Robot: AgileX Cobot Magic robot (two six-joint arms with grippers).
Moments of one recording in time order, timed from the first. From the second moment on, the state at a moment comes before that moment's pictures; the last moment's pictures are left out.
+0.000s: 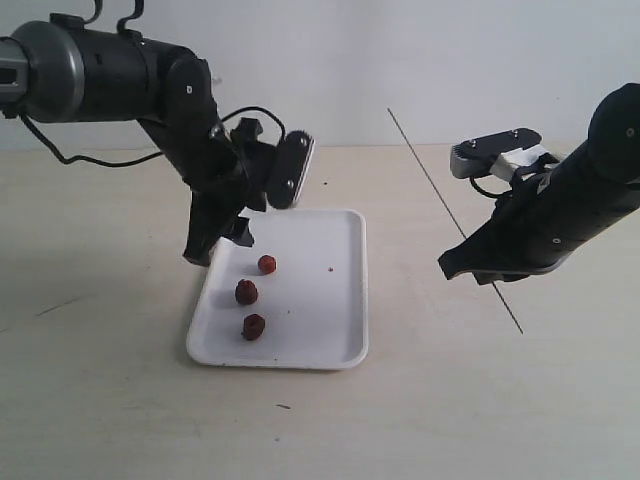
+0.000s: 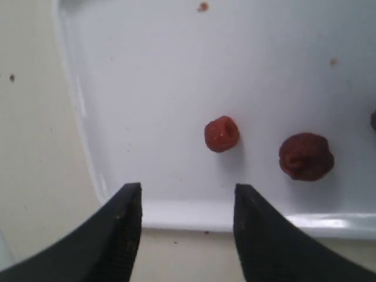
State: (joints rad) left arm -0.53 2.08 -1.57 -0.02 0.73 1.39; right arm 0.13 1.70 -0.93 0.21 0.49 -0.27
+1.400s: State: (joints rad) left arm -0.54 2.24 -1.57 0.00 0.59 2.09; right arm 0.13 1.70 -0.93 0.21 0.49 -0.28
